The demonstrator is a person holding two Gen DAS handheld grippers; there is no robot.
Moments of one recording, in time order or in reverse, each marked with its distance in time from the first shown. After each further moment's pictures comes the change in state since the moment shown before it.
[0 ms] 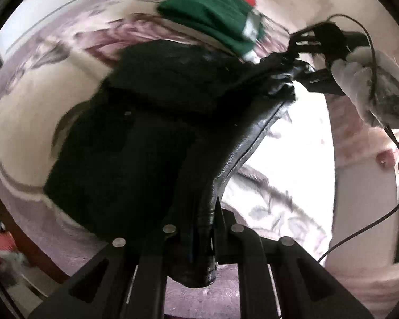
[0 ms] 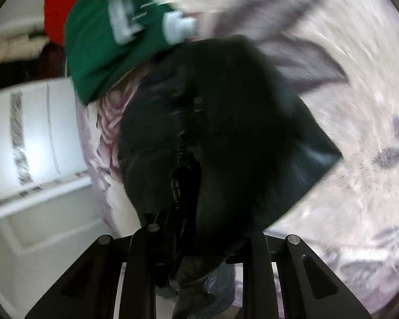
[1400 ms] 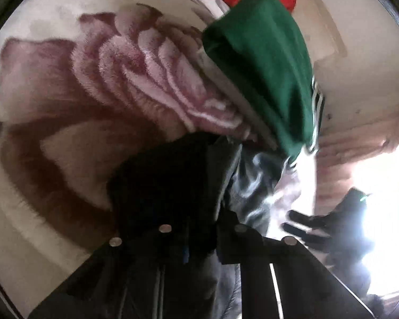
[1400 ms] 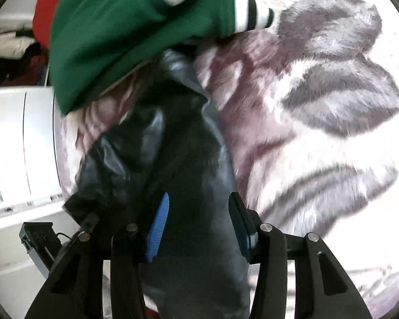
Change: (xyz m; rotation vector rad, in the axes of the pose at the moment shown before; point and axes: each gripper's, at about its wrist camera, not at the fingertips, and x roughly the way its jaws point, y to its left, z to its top) left arm 0.187 0.159 0.295 -0.166 0.087 -0.332; right arm 0.079 0.025 0.044 0.083 -0.145 -0.051
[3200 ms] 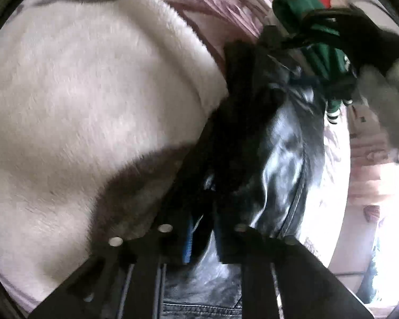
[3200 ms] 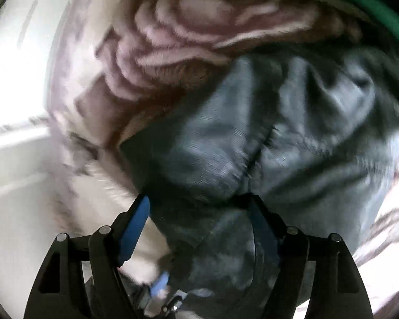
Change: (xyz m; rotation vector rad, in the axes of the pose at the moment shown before) left arm -0.050 0.069 -0.171 -0.074 -0.016 0.205; right arm 0.113 0.184 -0.034 -0.392 0.249 -0.226
